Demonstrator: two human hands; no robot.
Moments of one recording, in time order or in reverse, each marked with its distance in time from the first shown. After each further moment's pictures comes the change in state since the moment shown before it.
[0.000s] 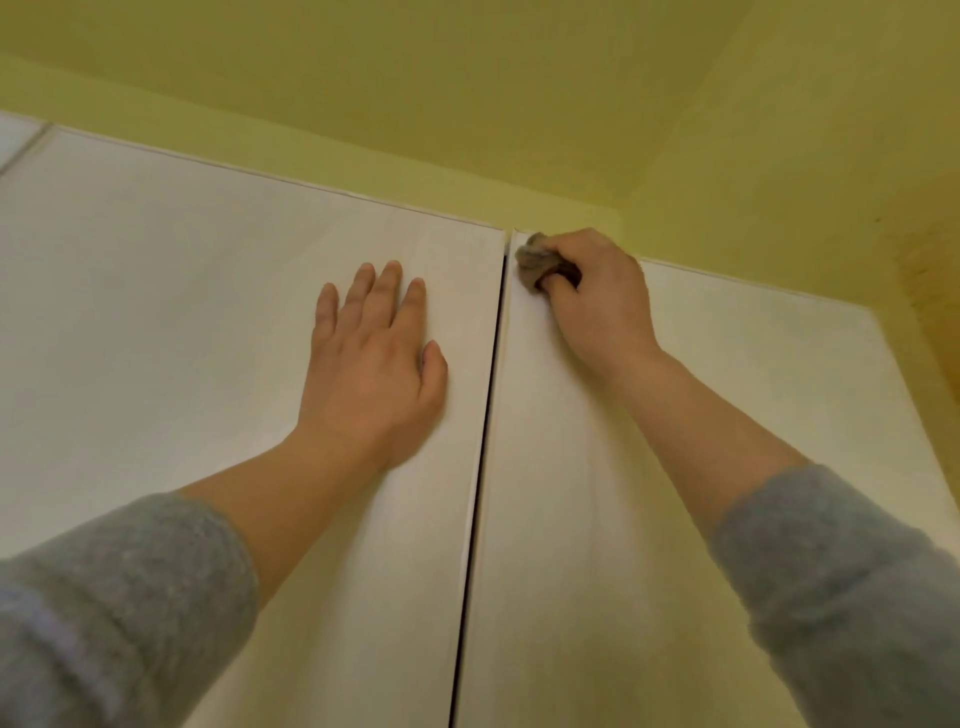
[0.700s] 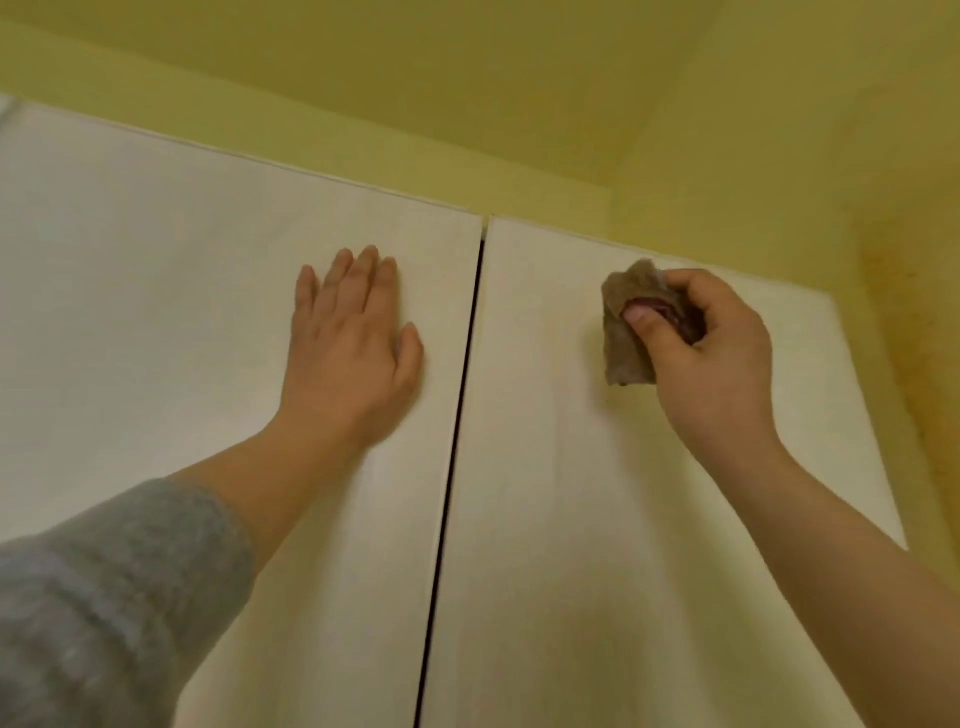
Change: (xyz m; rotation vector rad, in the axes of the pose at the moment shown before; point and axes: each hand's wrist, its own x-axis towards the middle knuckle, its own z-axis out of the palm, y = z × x) left_hand -0.005 0.008 -0.006 -0.056 0.029 -0.003; right_hand -0.087 -0.019 -0.101 0.222 0.124 0.348
